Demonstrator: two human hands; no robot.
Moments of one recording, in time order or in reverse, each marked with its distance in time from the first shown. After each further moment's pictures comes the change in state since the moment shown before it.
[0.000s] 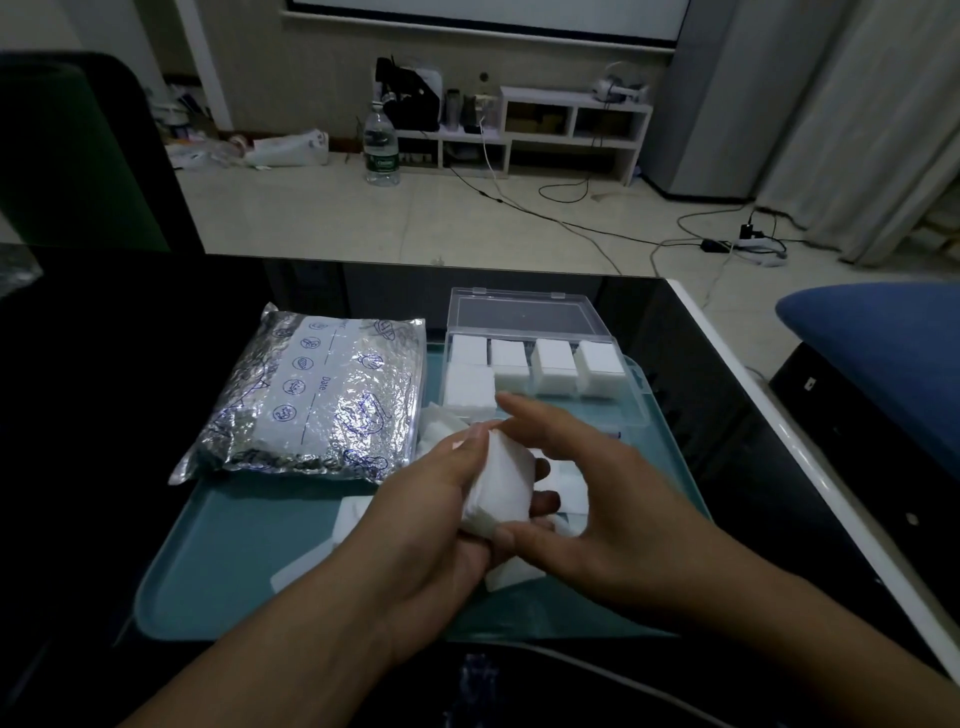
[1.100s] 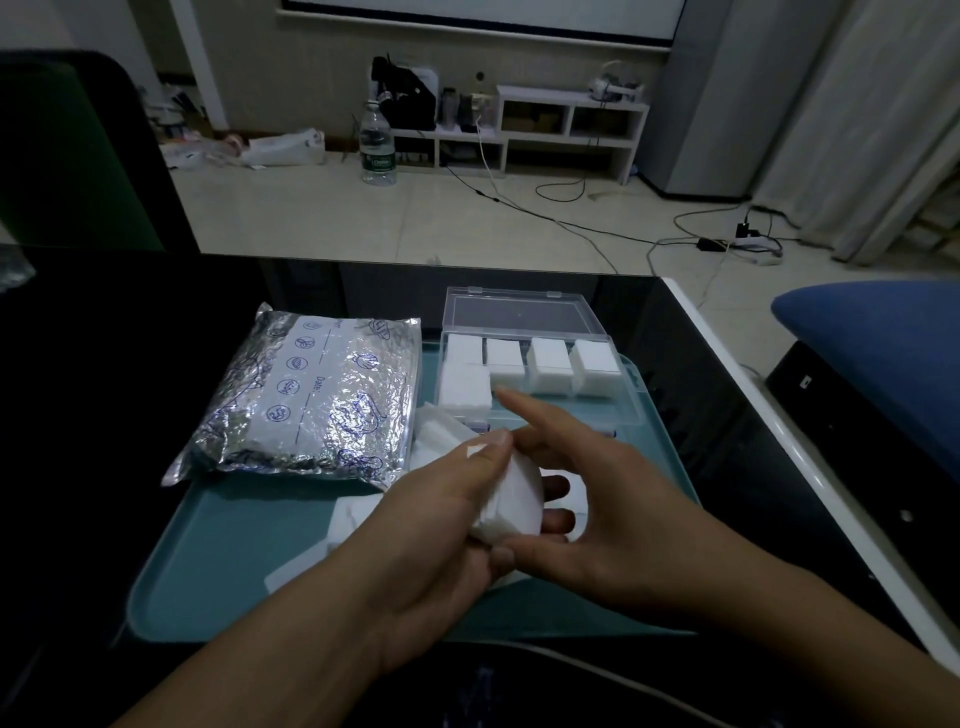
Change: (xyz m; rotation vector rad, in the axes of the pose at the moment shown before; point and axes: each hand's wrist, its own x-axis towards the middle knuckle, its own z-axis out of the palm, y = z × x) left_hand 0.003 -0.007 -0.004 0.077 -0.175 -0.080; right_hand -0.002 -0.008 -0.008 0.170 -0.105 0.064
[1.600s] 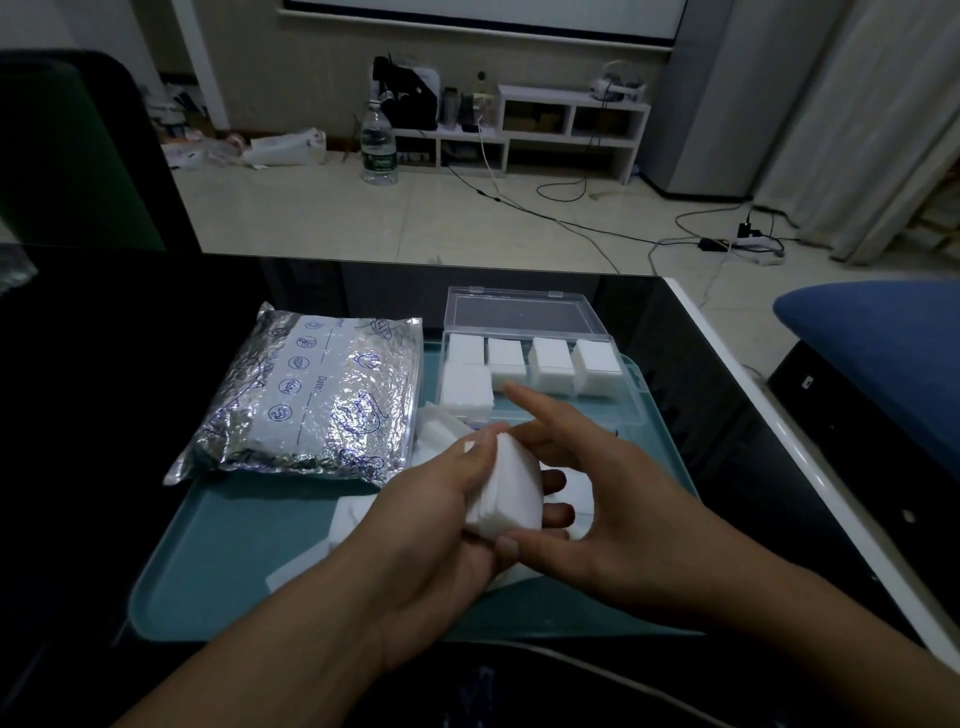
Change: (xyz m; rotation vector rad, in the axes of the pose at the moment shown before) left_hand -0.001 0.003 0.001 -0.121 0.030 -0.019; right_hand 0.000 0.000 0.000 0.000 0.023 -0.021
